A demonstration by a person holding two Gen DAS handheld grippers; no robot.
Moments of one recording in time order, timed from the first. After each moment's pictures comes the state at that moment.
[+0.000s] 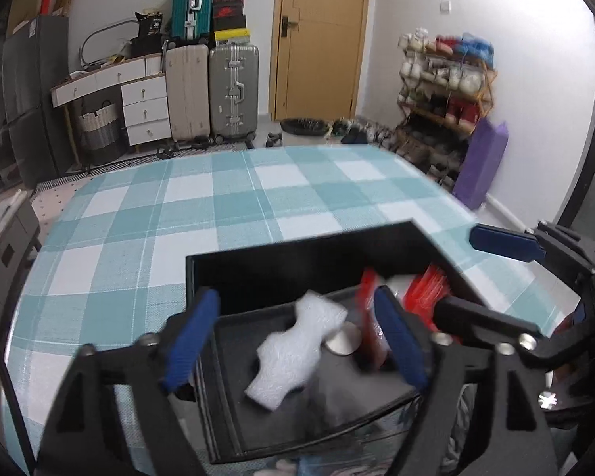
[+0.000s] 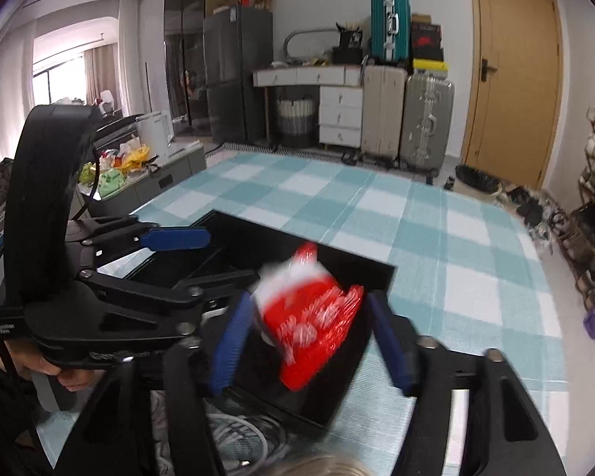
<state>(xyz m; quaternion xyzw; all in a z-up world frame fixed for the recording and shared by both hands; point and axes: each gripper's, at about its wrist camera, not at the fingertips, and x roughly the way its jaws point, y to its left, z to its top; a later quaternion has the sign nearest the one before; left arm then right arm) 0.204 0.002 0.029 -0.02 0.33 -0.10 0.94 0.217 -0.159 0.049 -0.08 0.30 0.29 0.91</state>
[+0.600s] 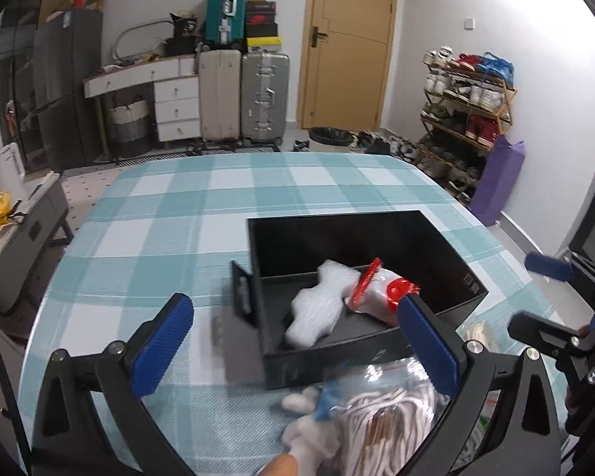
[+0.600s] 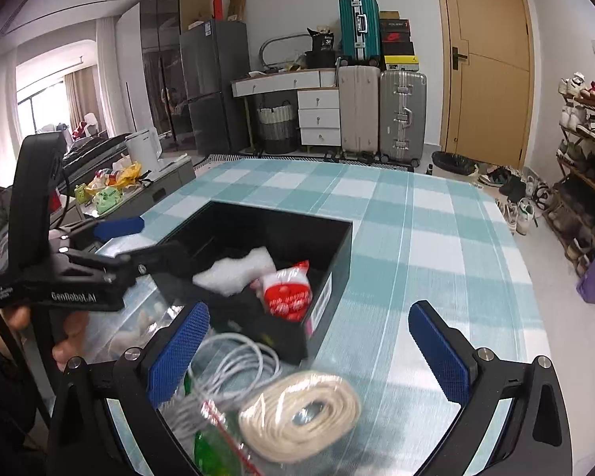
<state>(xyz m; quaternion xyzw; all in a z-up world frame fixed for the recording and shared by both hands) 0.146 0.022 0.036 -0.03 0.31 -0.04 0.95 0.167 -0.205 0.050 -0.04 0.32 0.27 0.91</state>
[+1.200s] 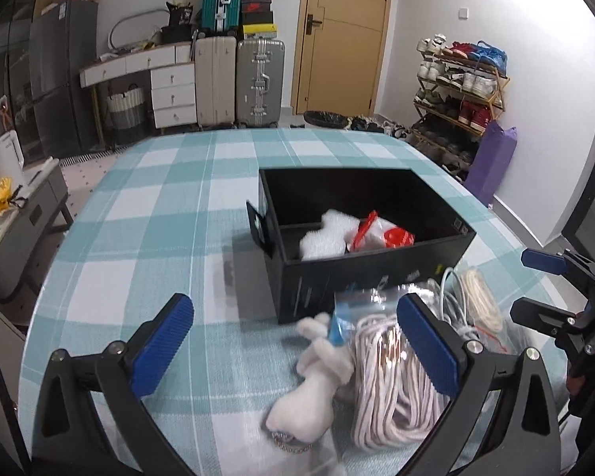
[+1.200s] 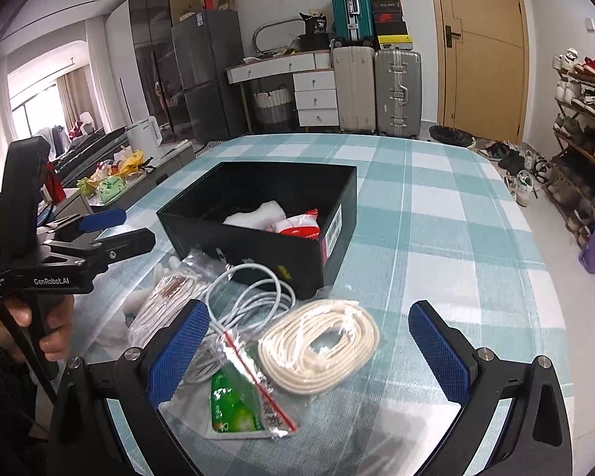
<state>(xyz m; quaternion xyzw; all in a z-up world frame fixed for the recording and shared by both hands) 0.108 0.036 0.021 -0.03 0.35 -0.06 0.94 0.130 -0.214 0.028 -0.03 0.35 0.27 0.90</state>
